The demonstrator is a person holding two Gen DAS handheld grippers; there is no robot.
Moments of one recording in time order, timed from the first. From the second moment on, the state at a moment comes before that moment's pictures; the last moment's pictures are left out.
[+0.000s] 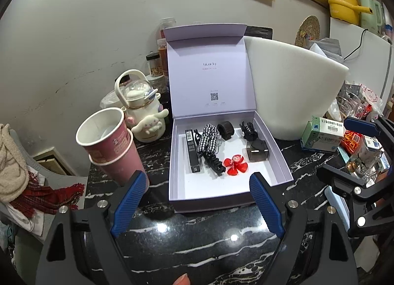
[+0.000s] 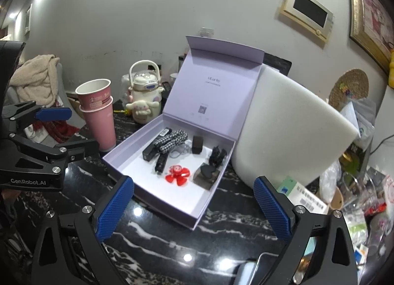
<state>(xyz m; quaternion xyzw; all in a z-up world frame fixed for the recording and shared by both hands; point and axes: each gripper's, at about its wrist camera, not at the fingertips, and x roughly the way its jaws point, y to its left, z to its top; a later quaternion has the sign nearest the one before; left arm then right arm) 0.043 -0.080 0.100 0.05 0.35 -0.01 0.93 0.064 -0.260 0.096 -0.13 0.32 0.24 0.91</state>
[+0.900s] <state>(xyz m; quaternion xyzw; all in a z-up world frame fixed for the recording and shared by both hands) 0.008 -0.079 0.068 0.01 0.40 -0.01 0.92 0.032 -0.267 0.072 -0.11 0.35 0.23 0.90</state>
